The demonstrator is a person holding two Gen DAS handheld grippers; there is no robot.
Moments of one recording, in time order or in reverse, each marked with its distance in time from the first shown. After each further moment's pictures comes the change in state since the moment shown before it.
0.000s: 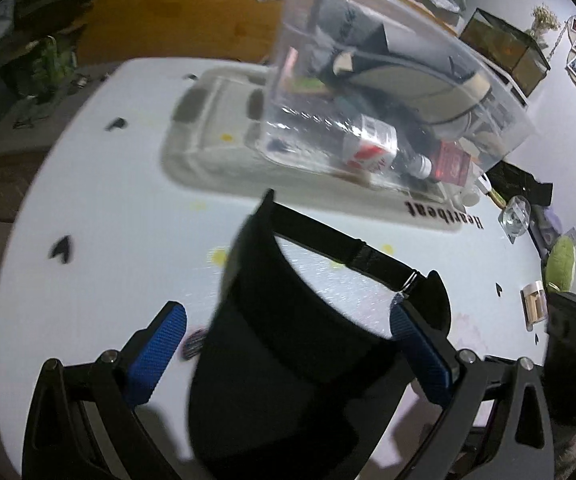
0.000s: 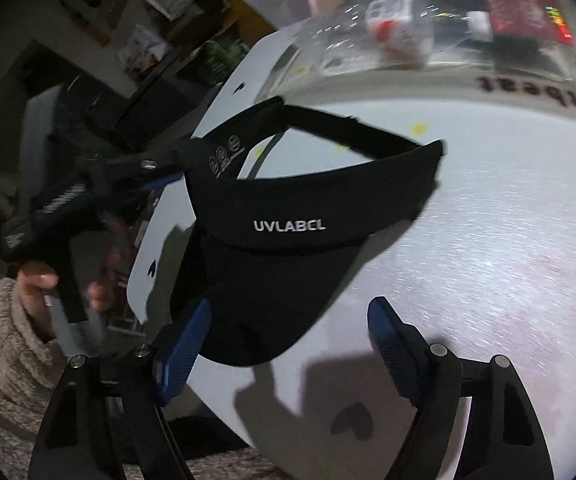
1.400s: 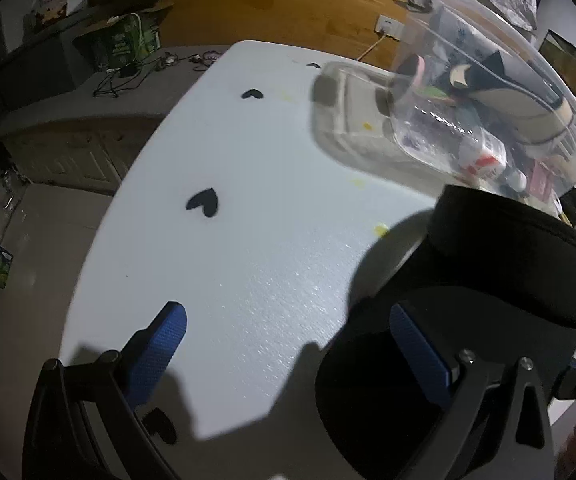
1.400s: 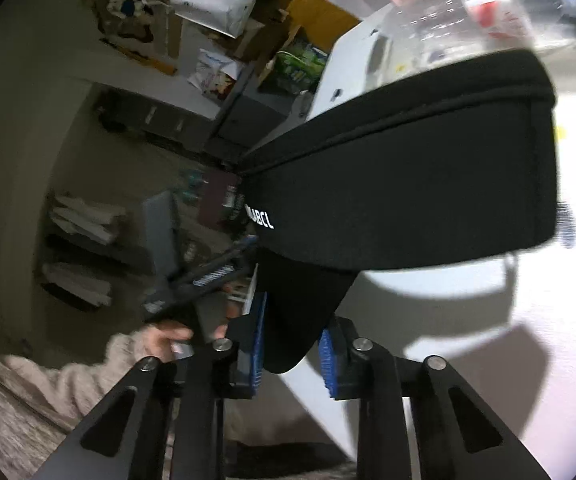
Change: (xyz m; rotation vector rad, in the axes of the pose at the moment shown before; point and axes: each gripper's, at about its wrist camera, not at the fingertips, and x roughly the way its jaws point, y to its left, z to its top) left arm -0.014 0.086 -0.018 -0.126 0.008 0.216; right arm 0.003 0.029 0.024 0.123 -0.020 0.432
